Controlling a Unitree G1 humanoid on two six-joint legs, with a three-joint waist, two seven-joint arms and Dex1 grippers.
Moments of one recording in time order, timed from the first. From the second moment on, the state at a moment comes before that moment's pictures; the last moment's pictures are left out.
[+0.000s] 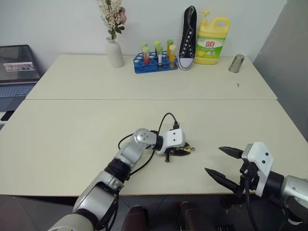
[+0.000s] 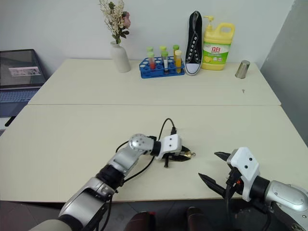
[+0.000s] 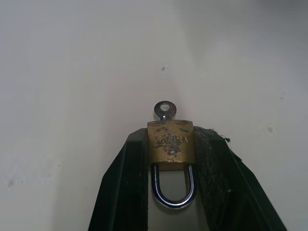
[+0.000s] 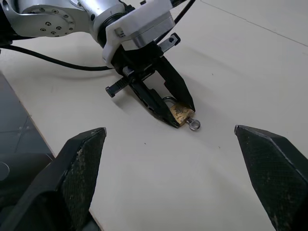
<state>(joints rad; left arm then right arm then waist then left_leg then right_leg) -0.60 0.30 -0.41 0.39 0.04 -0.05 -1.07 0.31 -0.79 -0.28 -0.92 0.67 0.73 0.59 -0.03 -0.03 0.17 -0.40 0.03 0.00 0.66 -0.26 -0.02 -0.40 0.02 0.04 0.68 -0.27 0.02</state>
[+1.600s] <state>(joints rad) -0.45 0.67 -0.15 0.23 0.29 -1.14 -0.58 -0.49 -0.47 0.12 -0.37 0.74 0.90 0.80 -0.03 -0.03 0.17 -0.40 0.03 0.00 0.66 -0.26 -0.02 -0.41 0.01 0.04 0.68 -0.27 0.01</state>
